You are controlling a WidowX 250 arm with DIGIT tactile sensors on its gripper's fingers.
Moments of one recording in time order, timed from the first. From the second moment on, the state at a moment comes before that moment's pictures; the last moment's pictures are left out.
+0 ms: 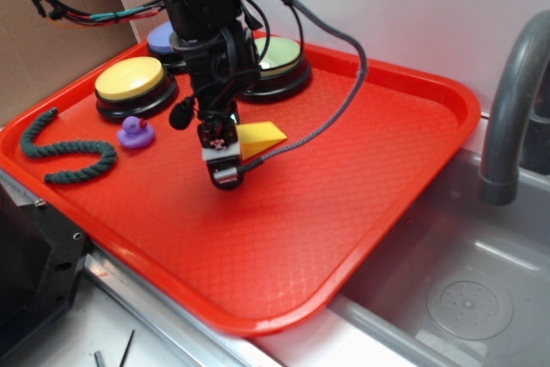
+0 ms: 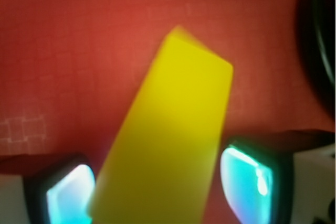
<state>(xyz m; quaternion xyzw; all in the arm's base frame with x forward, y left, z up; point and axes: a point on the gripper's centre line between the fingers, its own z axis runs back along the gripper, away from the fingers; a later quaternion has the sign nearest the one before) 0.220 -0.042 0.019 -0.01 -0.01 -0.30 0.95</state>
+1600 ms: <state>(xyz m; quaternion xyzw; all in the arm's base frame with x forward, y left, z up) 0.185 -0.037 0.210 0.00 0.04 -0.06 1.00</state>
